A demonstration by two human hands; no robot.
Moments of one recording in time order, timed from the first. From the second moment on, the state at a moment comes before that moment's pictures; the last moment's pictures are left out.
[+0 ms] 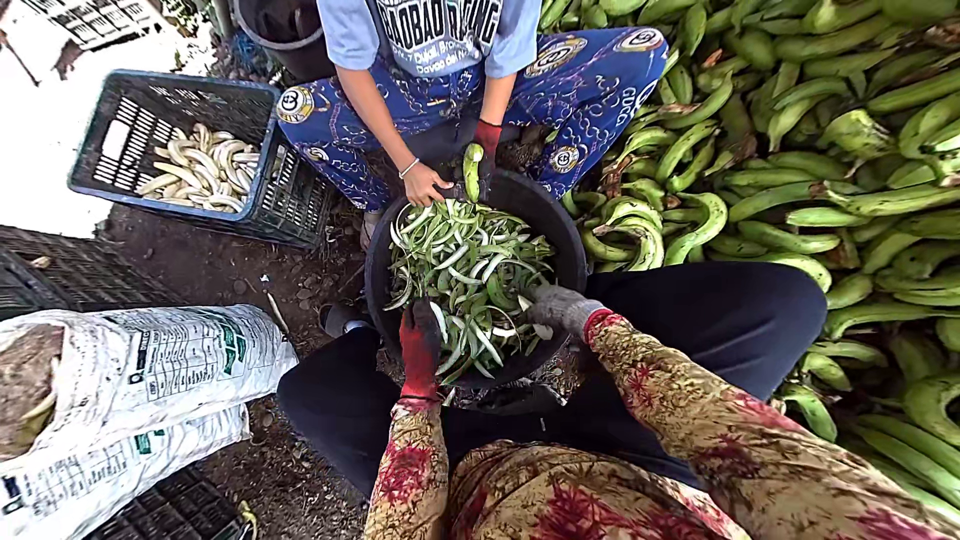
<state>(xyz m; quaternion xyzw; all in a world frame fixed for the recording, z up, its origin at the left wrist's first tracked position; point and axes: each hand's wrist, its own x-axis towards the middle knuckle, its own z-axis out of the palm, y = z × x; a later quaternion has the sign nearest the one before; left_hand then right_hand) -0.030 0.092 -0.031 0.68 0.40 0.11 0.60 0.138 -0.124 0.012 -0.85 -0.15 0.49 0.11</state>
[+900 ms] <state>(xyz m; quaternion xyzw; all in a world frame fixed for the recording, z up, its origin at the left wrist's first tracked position) -0.026 0.089 -0.068 0.41 0.46 0.14 0.77 0.146 -0.052 -0.086 -0.91 0.03 0.34 0.22</state>
